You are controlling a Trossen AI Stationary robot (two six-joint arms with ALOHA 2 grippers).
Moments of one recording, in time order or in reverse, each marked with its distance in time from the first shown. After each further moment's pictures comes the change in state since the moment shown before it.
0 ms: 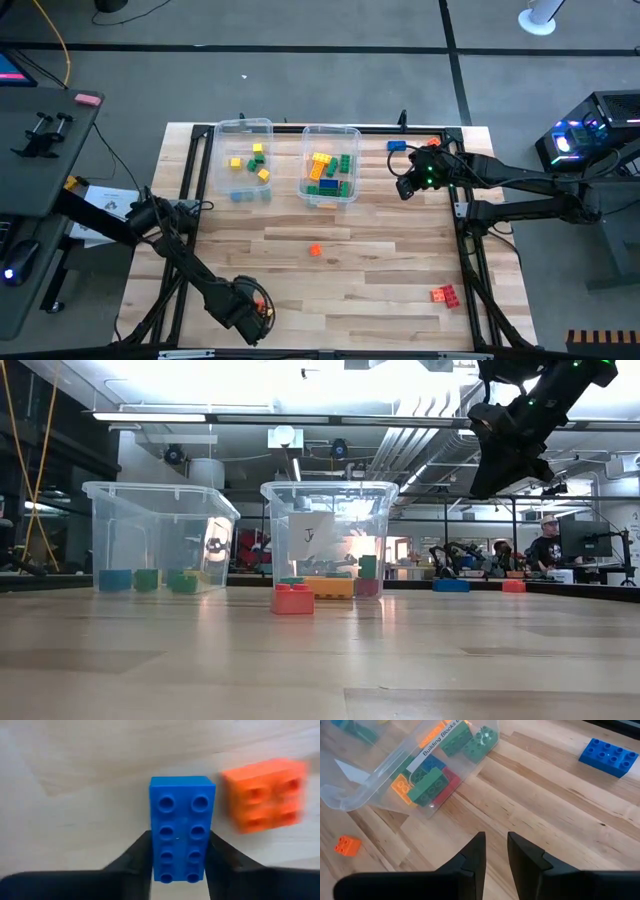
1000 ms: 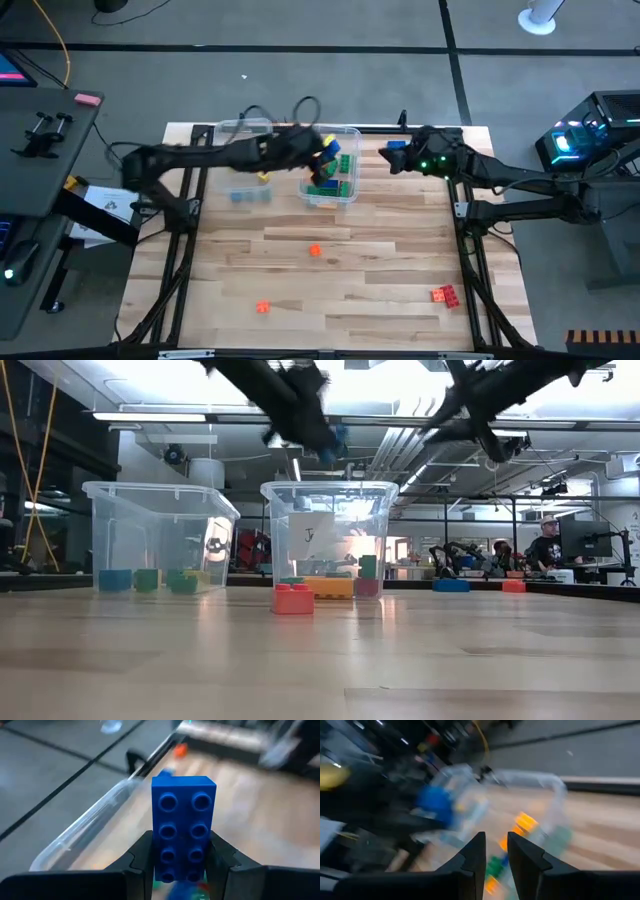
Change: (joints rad) left arm 1.061 -0.316 0.054 0.623 -0.388 2.029; right arm 0.000 0.000 0.000 0.539 0.041 0.191
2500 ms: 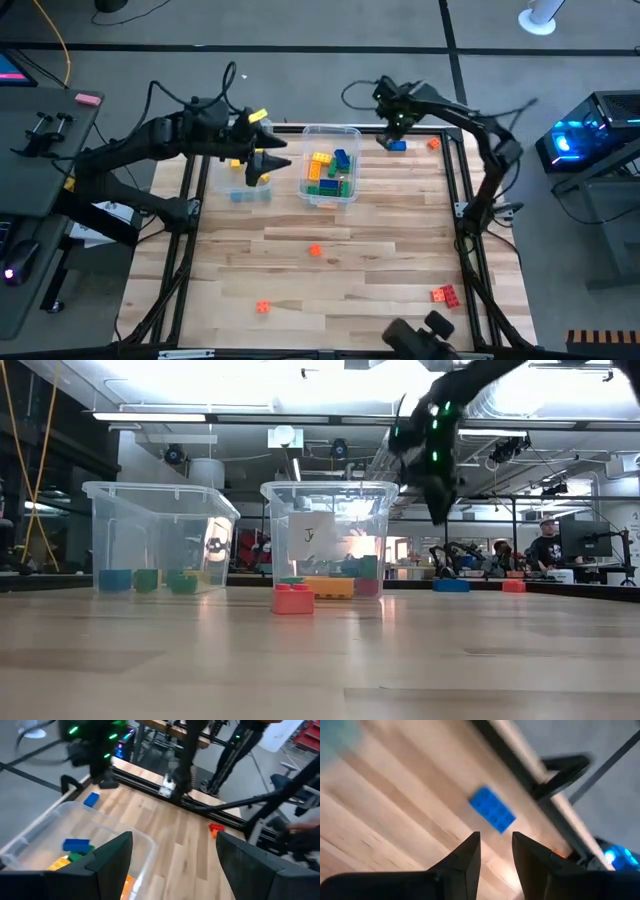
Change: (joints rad) left arm -0.044 -0.405 0.222 -0.472 0.327 -0.188; right arm -0.456 0.863 0.789 -0.965 0.017 -0.852
